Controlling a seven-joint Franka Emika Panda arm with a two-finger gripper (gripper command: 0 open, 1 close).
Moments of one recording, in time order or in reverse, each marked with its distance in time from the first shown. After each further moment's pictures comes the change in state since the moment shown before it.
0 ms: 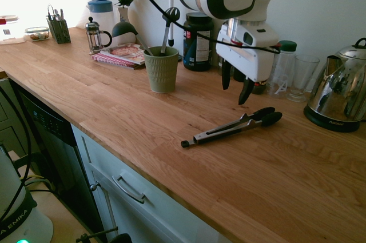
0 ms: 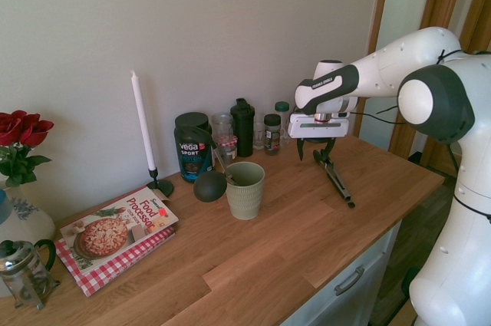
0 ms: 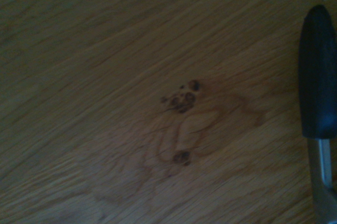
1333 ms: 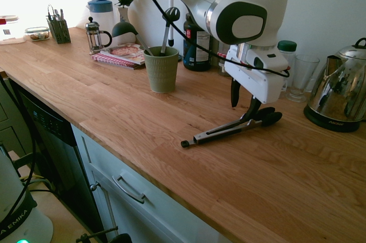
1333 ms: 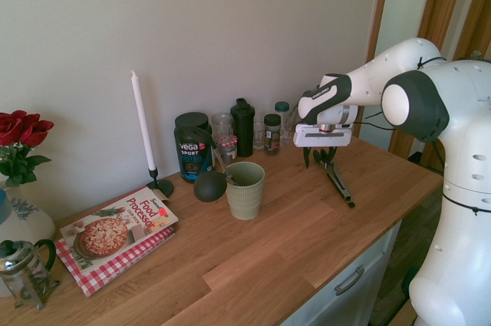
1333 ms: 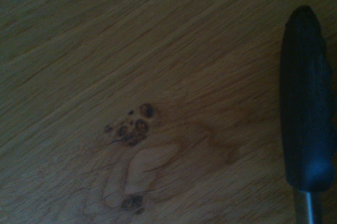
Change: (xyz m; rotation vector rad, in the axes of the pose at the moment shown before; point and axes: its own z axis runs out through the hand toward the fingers) arm 0.022 0.004 0.038 0.020 -0.016 -0.023
